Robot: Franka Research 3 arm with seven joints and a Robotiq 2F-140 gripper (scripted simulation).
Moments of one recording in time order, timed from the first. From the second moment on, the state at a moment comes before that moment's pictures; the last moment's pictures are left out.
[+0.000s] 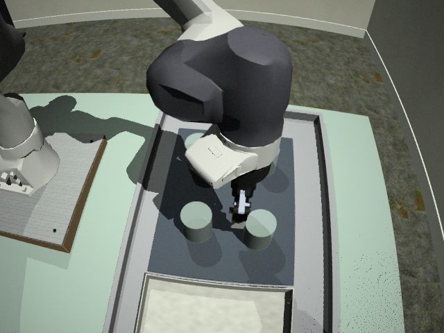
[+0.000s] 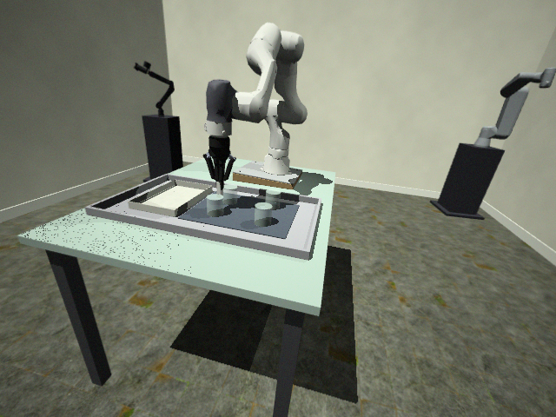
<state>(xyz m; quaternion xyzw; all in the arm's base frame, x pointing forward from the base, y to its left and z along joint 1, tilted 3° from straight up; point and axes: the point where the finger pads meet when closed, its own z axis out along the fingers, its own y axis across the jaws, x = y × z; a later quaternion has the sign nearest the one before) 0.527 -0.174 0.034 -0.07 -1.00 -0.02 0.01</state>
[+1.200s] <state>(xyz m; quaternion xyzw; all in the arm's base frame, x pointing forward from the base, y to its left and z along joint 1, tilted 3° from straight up) 0.531 -0.174 0.037 -0.07 -1.00 -0.02 0.01</state>
